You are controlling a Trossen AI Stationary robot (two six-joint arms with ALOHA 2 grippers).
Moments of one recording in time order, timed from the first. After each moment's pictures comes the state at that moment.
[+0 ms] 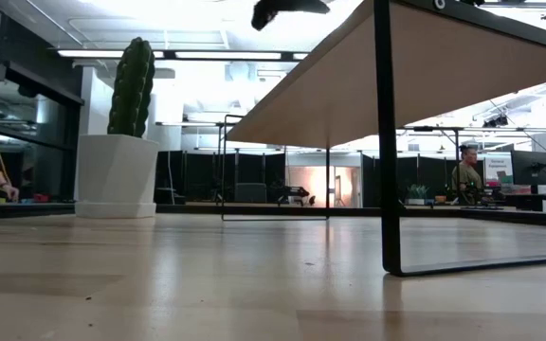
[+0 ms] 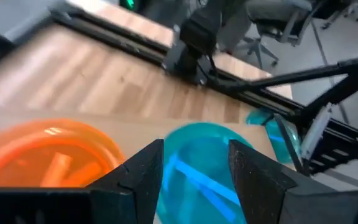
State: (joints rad) left arm -0.02 1.69 1.61 -0.46 -0.07 -0.39; right arm -0.28 0.68 0.93 -0.50 0.28 0.57
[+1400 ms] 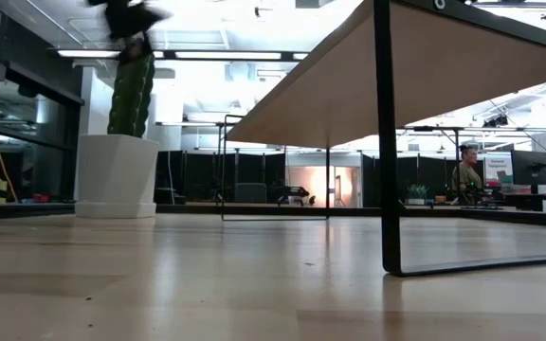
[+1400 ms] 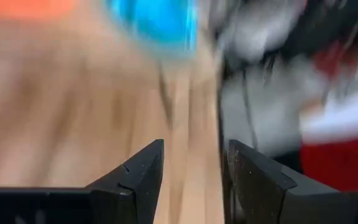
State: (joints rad) left arm -0.13 0.98 0.75 -0.27 0.24 -0.62; right arm -0.28 0.73 0.93 -0.49 -0.01 0.60
